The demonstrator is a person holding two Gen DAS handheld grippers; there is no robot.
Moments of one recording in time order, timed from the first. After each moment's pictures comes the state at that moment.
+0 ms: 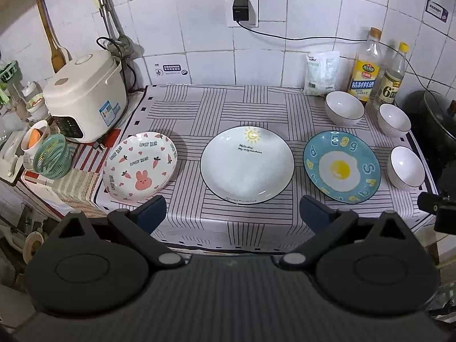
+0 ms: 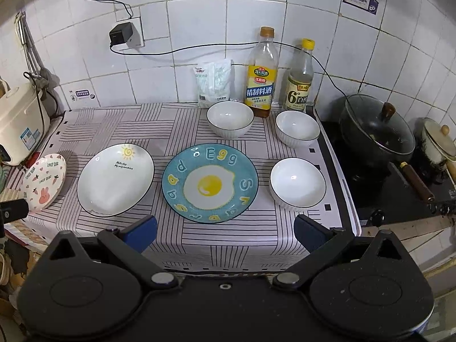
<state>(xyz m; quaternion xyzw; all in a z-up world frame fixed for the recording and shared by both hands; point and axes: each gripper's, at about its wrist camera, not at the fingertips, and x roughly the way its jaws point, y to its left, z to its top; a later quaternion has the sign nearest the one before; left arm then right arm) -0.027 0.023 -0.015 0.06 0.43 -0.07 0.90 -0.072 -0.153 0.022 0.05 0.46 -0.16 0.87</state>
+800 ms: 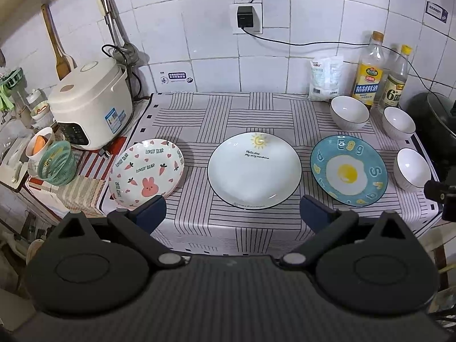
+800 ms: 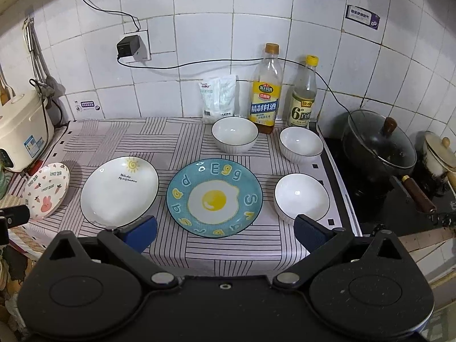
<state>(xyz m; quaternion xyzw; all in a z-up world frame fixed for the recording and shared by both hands) -0.033 0.030 -0.022 0.07 0.40 -0.07 0.91 -0.075 -0.148 0.022 0.04 0.43 -0.15 0.89</state>
